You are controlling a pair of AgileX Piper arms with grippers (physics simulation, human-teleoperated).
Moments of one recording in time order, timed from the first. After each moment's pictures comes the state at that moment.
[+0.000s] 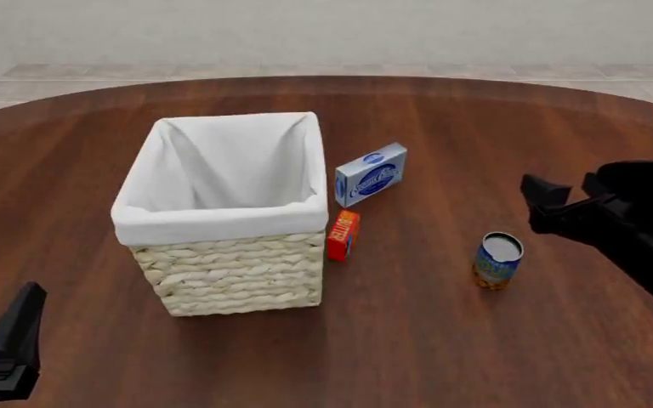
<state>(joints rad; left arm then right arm) 0.00 0.00 -0.01 0.01 0.00 0.09 1.04 -0.45 -0.27 0.03</state>
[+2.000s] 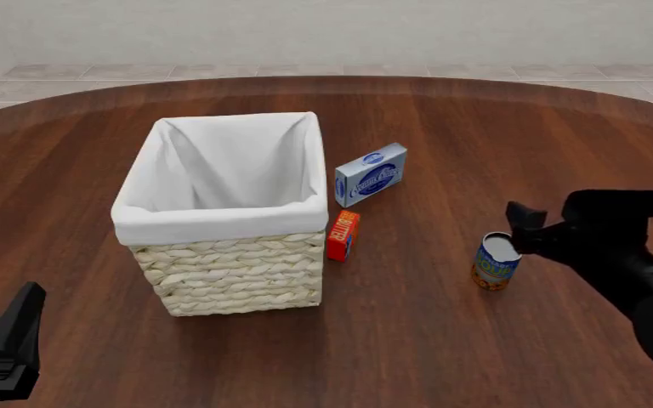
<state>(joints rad) 0.00 0.00 -0.01 0.01 0.00 0.07 1.24 -0.38 -0.47 0.06</state>
